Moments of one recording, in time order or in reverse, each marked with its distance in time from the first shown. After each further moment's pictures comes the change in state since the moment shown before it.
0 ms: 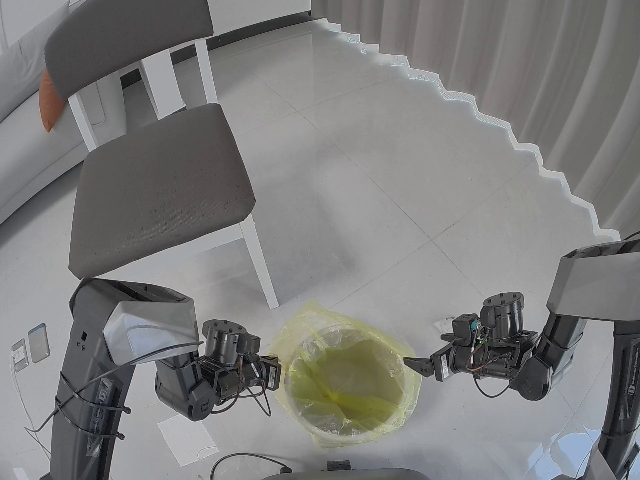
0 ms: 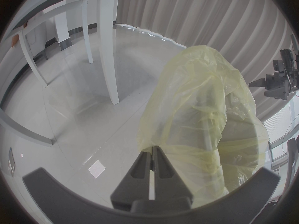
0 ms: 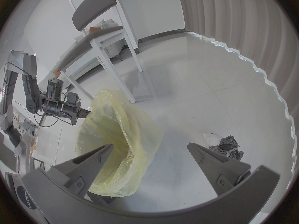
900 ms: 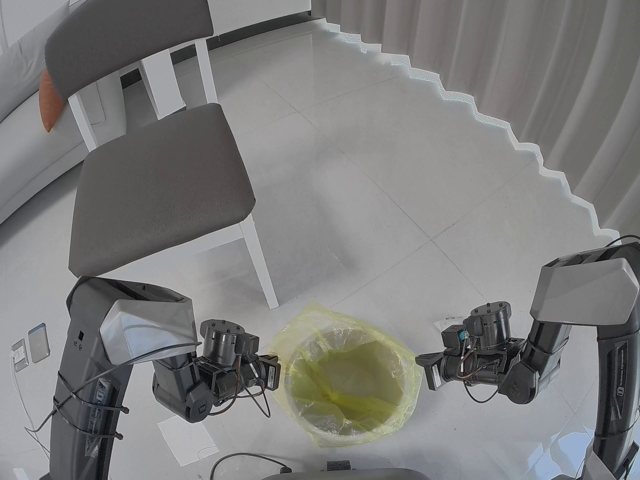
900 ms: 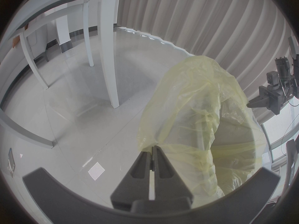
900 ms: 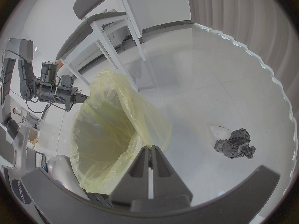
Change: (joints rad) left arm -0.003 -0.015 0.028 -0.031 0.001 -0.002; right arm 0.014 0.087 -0.042 0.014 0.006 -0.027
